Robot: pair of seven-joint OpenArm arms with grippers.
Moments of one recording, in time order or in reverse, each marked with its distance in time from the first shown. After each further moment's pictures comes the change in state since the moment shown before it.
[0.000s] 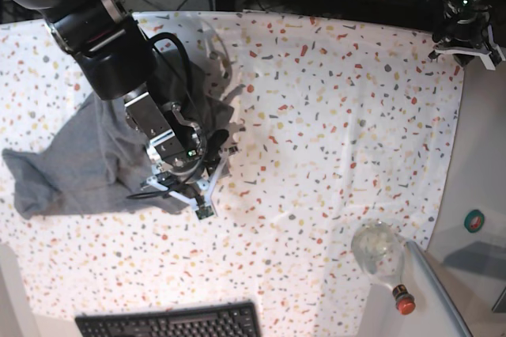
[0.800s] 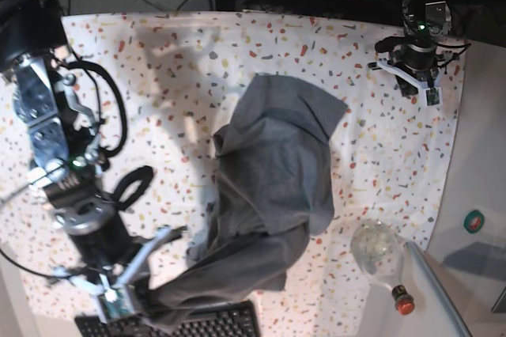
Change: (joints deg) left arm -3.0 -3.6 22.5 -0.3 10.8 -0.5 0.0; right arm -8.2 19.3 10.7 65.7 0.5 6.4 -9.0
